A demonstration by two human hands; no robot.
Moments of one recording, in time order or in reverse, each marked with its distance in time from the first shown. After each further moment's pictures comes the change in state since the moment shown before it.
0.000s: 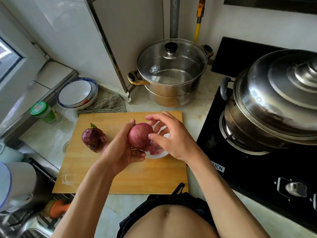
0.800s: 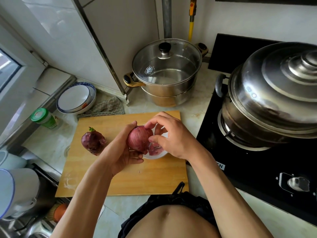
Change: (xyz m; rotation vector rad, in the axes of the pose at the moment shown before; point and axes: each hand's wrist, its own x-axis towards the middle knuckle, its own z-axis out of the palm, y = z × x) left_hand 0.000 0.004 0.004 0.092 0.006 -0.007; right_hand -0.001 -0.001 -0.013 -0.102 -0.063 -0.052
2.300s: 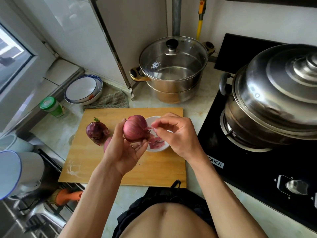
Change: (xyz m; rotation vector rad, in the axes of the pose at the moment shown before) left_hand -0.012 -0.023 0.010 -0.608 0.082 -0.024; right_hand -0.020 0.005 0.009 0.405 0.202 -0.019
